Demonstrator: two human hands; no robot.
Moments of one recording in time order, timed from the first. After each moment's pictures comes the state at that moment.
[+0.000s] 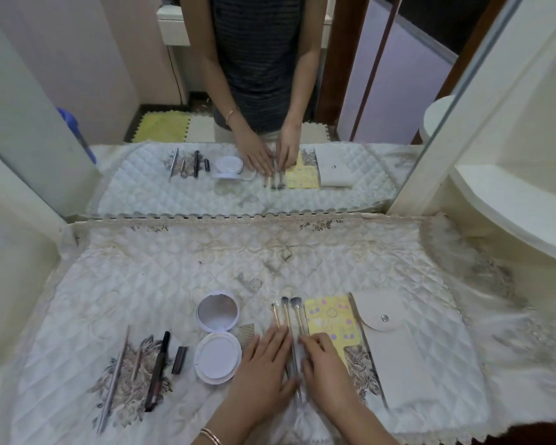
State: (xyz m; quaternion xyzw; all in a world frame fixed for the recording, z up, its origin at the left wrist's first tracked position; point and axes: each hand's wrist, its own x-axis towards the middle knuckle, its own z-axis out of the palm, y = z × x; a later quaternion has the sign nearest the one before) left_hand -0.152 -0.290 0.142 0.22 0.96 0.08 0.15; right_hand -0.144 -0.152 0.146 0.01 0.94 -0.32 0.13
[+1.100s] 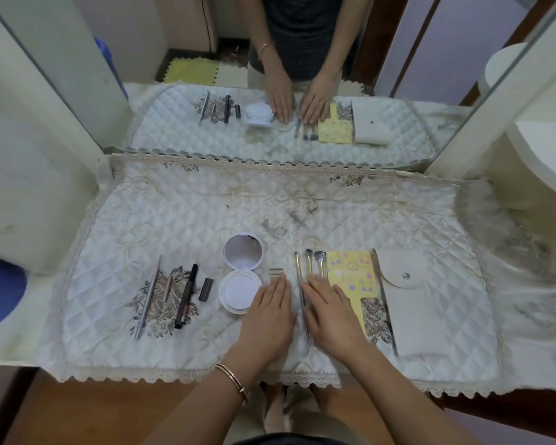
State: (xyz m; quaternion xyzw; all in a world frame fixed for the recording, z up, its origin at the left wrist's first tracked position) left_hand -0.135 -0.300 0.129 0.15 0.97 0.09 0.16; right_hand -0.139 -0.155 0.134 -0.13 0.96 -0.20 0.12
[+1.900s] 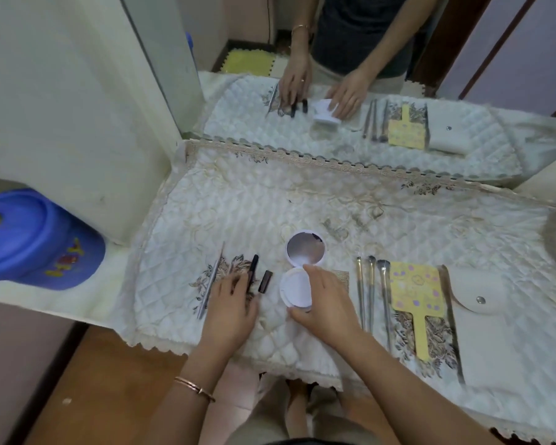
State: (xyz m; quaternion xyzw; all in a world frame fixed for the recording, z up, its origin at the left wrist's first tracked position) left_hand -0.116 -0.437 0.146 -0.12 0.96 0.23 0.07; right_hand -0.163 -0.258 0.144 -0.16 0.95 -0.23 0.14
